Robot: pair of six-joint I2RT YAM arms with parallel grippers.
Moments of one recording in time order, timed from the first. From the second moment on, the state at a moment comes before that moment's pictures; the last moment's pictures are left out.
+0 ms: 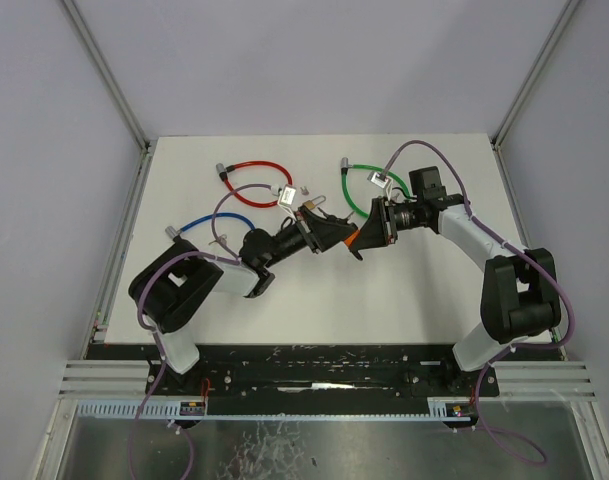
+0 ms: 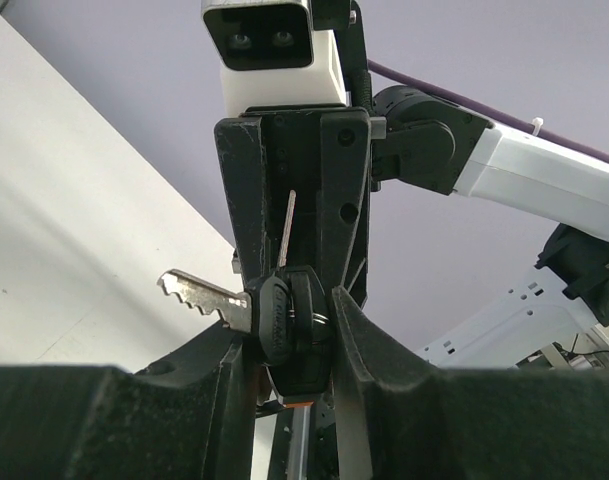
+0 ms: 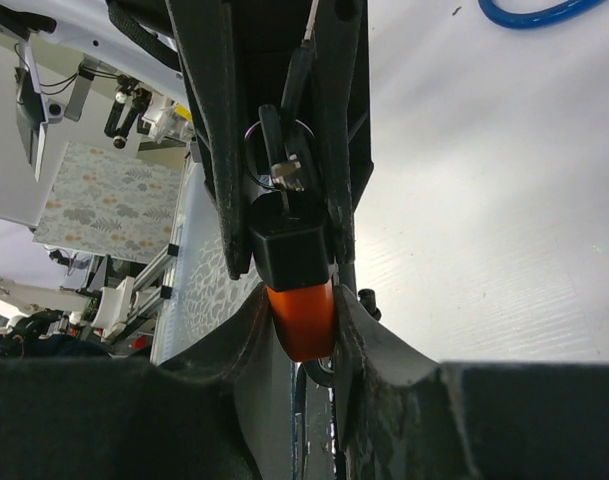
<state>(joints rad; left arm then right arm) -0.68 1.78 0.67 1.48 0.41 -1.05 0.23 1.60 1.10 -0.47 -1.41 -0.08</state>
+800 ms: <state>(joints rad) -0.57 1.72 0.45 1.51 0.37 -1.08 0.23 1.60 1.10 -0.57 -1.42 -0.20</state>
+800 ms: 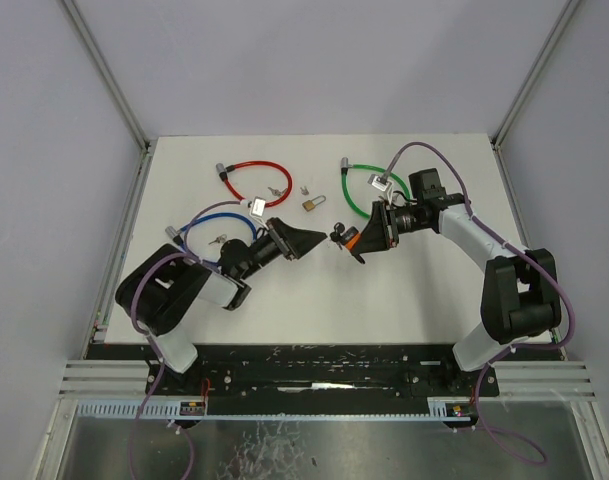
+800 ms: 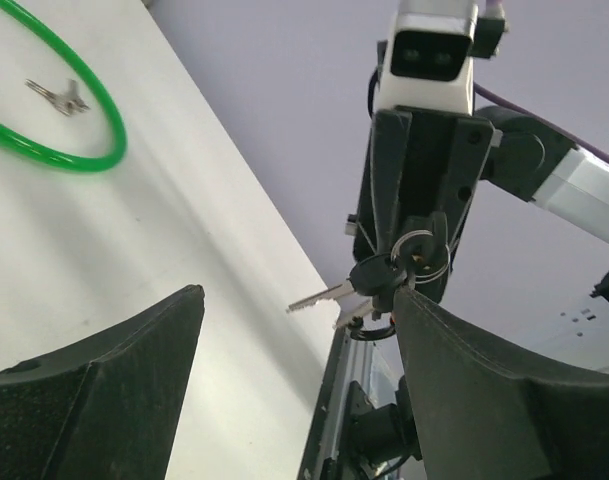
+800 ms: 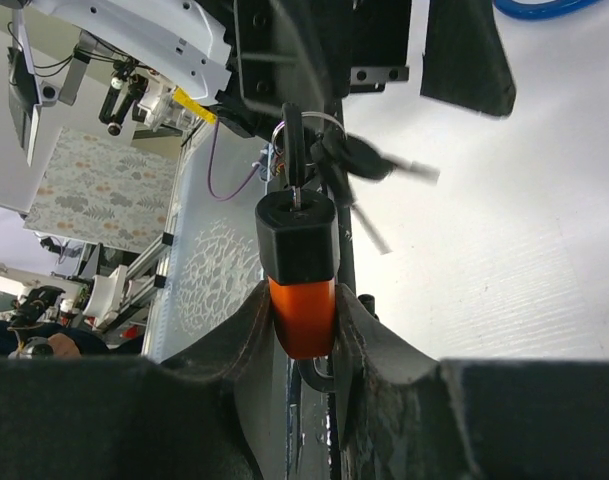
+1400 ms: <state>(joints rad) -0.53 1.58 0.59 1.46 0.64 -0.91 0.23 1.60 1.14 -0.69 -1.37 -0.35</state>
